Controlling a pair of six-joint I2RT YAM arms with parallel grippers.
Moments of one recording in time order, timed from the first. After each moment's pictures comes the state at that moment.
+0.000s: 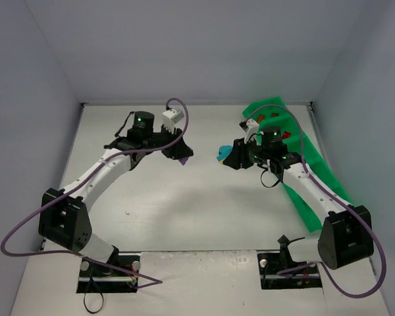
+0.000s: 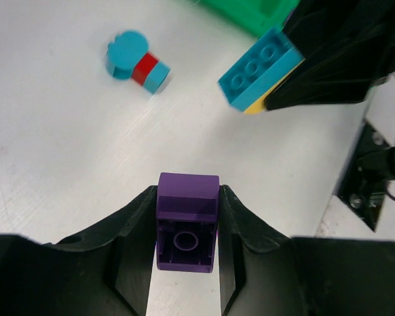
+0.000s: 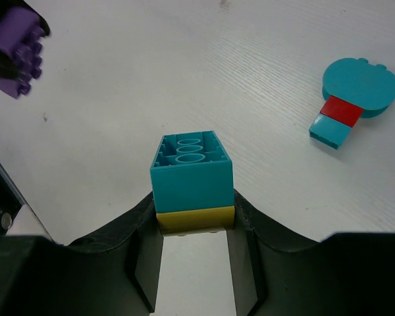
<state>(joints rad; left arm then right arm) -0.40 1.50 1.24 -0.26 0.74 -0.11 0.30 1.33 0.91 -0.21 -0.57 0.13</state>
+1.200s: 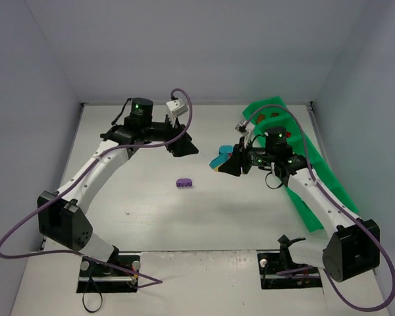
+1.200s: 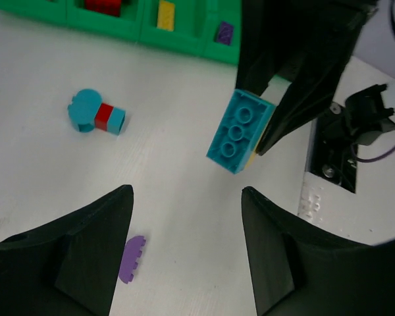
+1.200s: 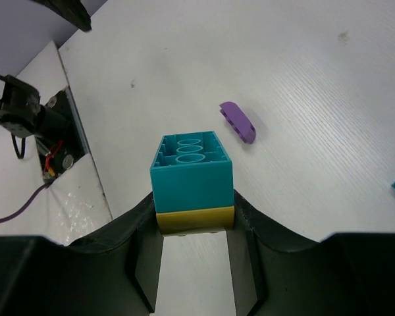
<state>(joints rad) -0.44 1.52 1.41 -0.42 0.84 0.07 0.31 1.22 0.90 -0.25 -0.85 0.03</state>
